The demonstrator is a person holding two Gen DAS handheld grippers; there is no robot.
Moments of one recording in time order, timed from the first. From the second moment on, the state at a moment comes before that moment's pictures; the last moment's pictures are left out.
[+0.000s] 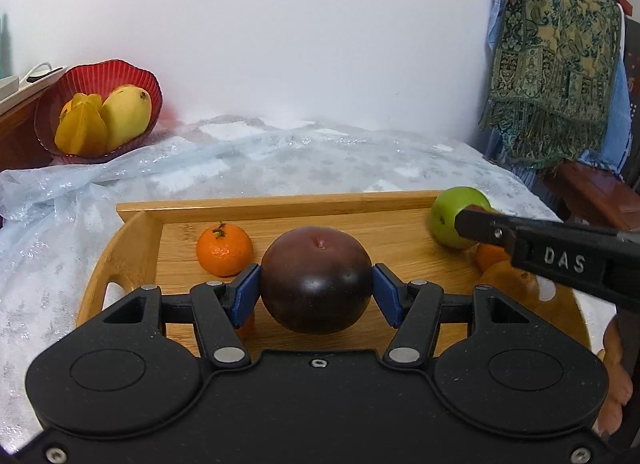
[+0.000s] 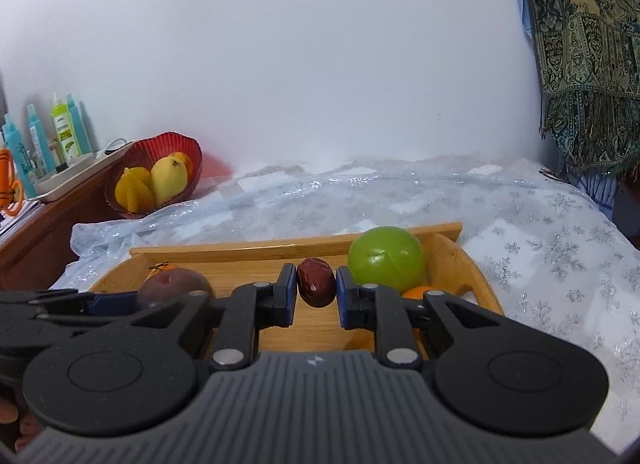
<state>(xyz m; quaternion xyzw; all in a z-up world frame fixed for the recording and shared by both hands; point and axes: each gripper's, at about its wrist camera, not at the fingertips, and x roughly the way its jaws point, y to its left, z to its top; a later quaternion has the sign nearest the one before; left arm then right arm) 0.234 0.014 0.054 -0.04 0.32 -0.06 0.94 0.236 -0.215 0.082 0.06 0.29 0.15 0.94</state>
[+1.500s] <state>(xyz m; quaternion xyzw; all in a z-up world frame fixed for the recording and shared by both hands) 0.258 0.003 0.044 -0.04 0.34 -0.09 0.93 0.296 -0.194 0.059 0.08 0.43 0.14 0.89</state>
